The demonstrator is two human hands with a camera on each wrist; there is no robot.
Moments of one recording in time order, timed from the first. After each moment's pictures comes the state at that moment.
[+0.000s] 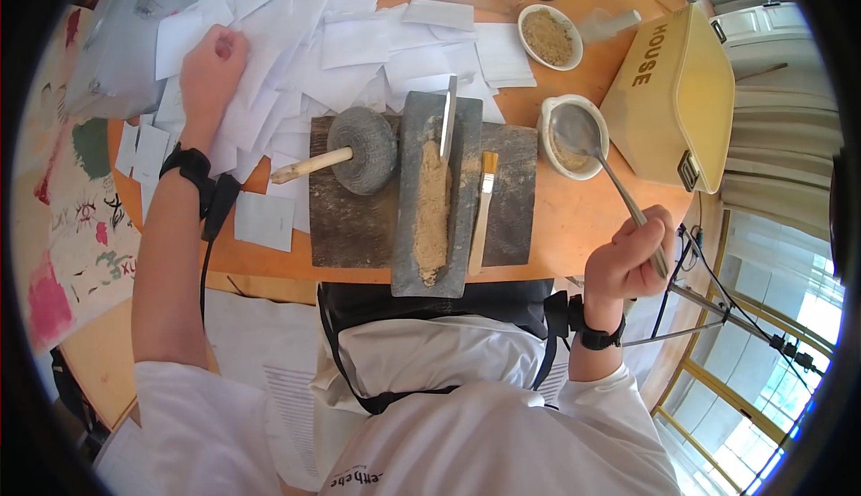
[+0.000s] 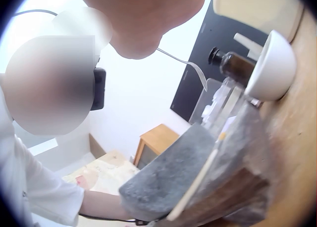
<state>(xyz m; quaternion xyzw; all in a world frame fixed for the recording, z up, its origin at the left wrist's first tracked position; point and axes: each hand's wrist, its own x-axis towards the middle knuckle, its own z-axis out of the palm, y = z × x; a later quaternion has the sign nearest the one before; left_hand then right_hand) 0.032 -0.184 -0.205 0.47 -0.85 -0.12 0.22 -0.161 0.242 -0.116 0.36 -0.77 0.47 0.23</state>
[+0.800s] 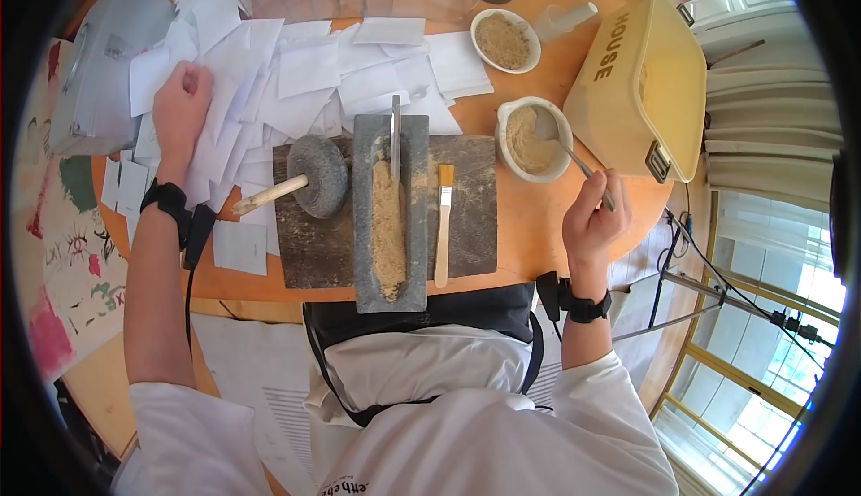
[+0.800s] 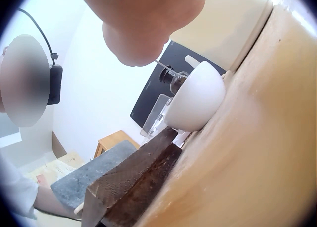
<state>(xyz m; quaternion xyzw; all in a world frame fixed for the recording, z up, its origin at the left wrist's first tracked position) 0.034 -0.188 -0.209 0.45 -0.85 -0.12 0.23 -0.217 0.262 -0.160 0.40 -0.82 0.33 0.23</state>
